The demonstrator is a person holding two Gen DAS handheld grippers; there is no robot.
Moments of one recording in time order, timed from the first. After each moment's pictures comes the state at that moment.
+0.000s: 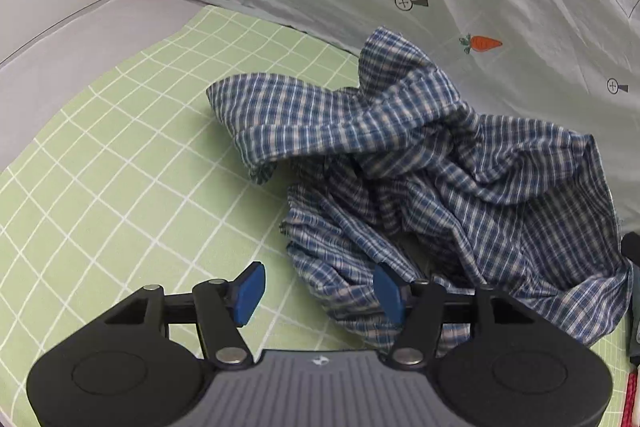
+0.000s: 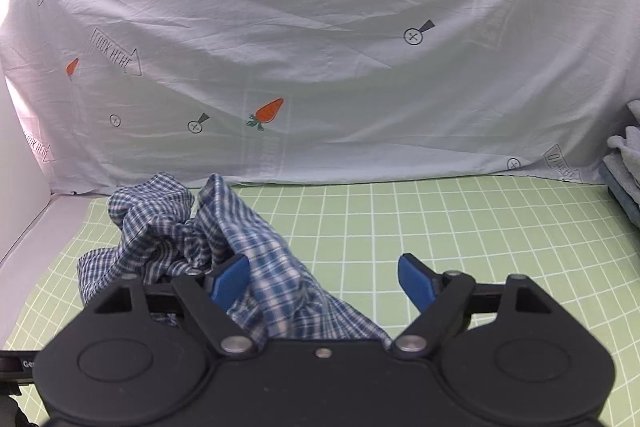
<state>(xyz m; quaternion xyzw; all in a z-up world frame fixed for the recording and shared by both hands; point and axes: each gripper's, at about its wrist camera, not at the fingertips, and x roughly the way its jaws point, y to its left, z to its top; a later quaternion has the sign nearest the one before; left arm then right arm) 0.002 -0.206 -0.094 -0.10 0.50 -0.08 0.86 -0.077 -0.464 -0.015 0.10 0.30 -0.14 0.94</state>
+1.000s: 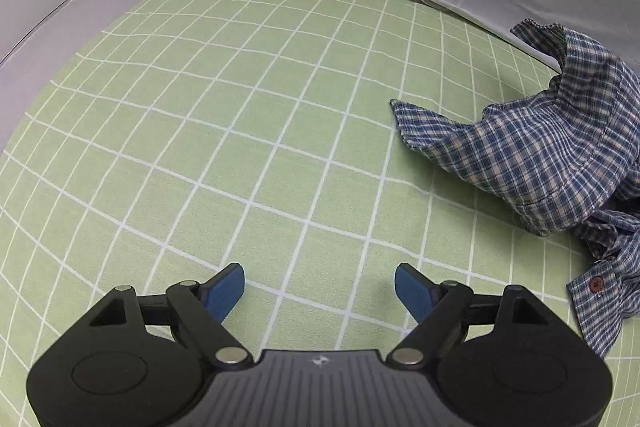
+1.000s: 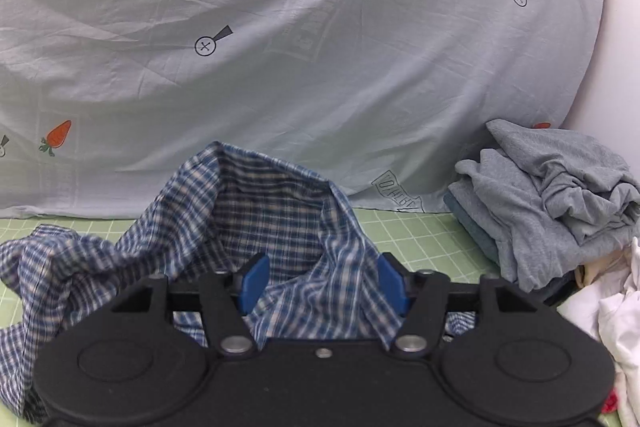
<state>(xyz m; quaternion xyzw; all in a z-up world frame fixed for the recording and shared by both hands) 0.024 -0.244 -0.151 0.00 0.54 -0.09 0.84 -0.087 -0.571 -0.052 0.03 0.28 -0.36 0.89</state>
